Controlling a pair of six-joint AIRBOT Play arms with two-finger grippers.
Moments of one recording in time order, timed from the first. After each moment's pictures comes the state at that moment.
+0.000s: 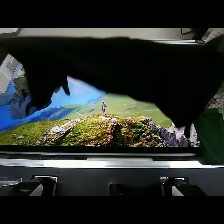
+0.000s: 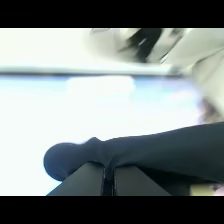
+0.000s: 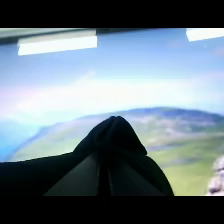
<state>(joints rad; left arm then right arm) -0.02 -0.84 1.50 1.06 -1.05 -1.48 -0.02 -1.02 1.81 -1.46 1.37 1.68</state>
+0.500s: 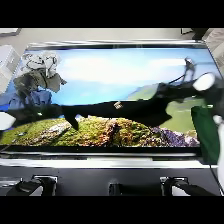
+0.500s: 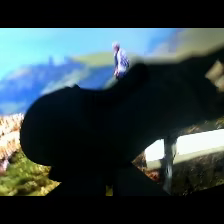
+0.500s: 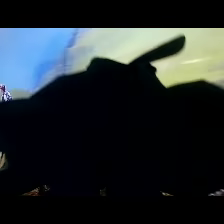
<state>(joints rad) -0.16 -0.89 0.83 1.10 -0.88 -1.53 -0.02 -1.36 1.25 -1.13 1.04 1.71</state>
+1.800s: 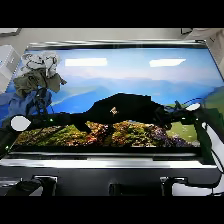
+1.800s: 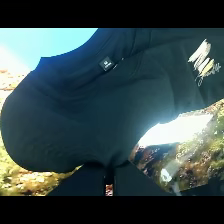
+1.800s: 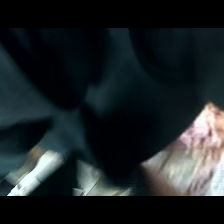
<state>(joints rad) -0.18 -0.95 0.75 1.07 -0.82 -1.55 -0.20 -1.54 0.92 -0.80 1.02 1.58</state>
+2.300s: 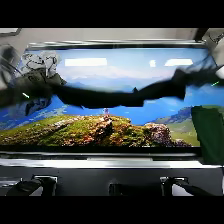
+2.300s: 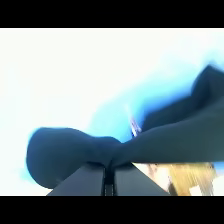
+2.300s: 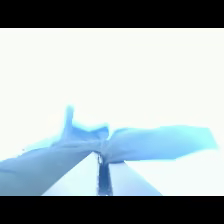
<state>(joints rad) -0.18 -0.92 1.27 1.33 -0.92 -1.51 -0.16 -1.28 1.59 -1.17 1.12 1.55</state>
